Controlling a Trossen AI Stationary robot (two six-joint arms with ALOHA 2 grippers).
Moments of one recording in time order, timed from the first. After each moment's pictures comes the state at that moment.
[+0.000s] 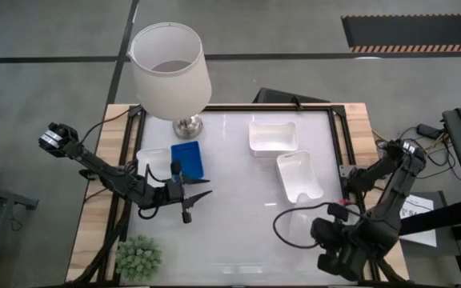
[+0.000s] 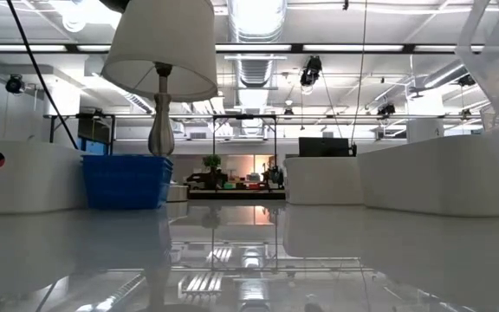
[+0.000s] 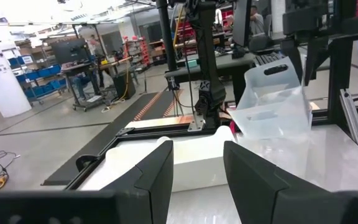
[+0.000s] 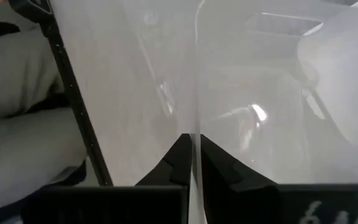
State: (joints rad) left arm -0.53 1.16 0.63 0.56 -0.76 0.17; right arm 0.94 1.59 1.56 -1.37 0.27 1.26
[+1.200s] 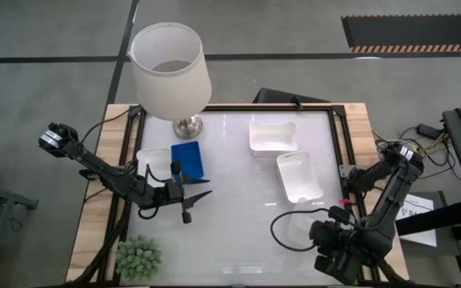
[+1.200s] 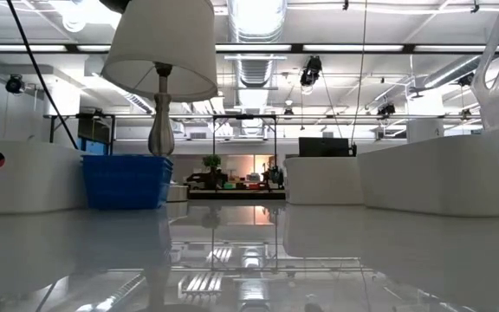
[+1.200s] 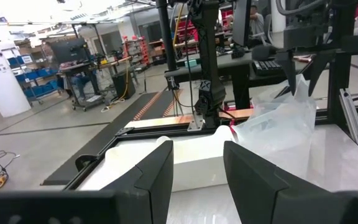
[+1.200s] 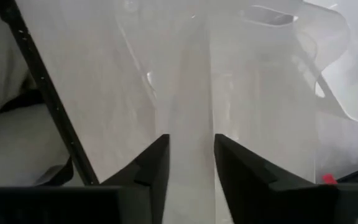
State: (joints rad) left arm -0.53 1.16 0.63 0.56 -0.76 0.17; right arm 0.96 1.64 1.53 -1.38 0.23 1.34
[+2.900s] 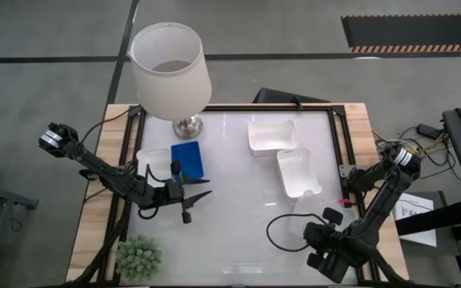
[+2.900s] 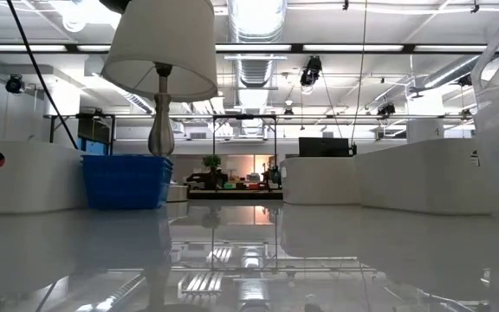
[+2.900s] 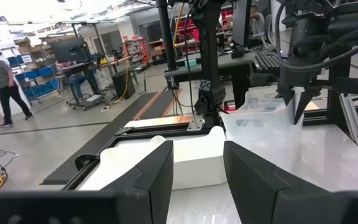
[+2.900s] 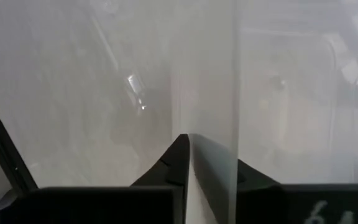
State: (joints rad) left arm -0.53 1.16 0.63 0.56 -0.76 0.16; right arm 0.96 1.66 1.31 -1.22 0.26 1.37
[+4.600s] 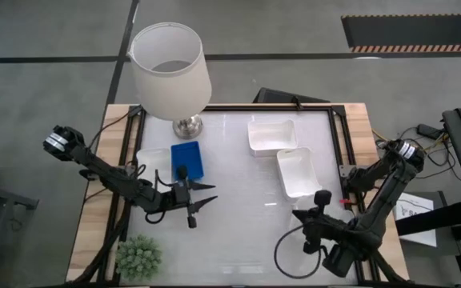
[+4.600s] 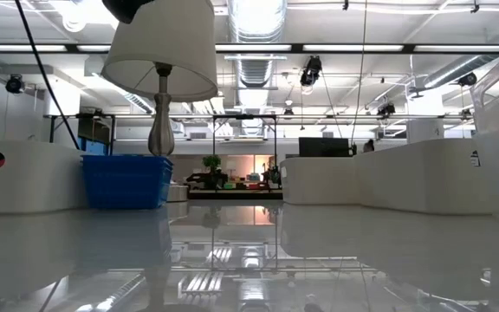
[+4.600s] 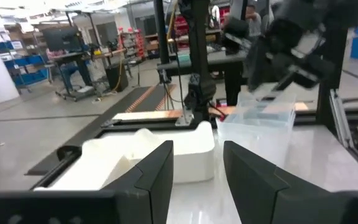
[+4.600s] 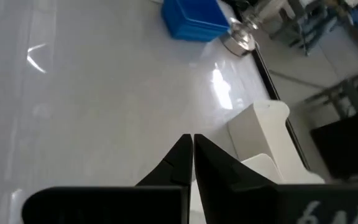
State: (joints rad) left arm -0.54 1.27 0.65 0.62 -0.76 0.09; right arm 0.93 1.58 1.32 -1.25 0.94 0.86
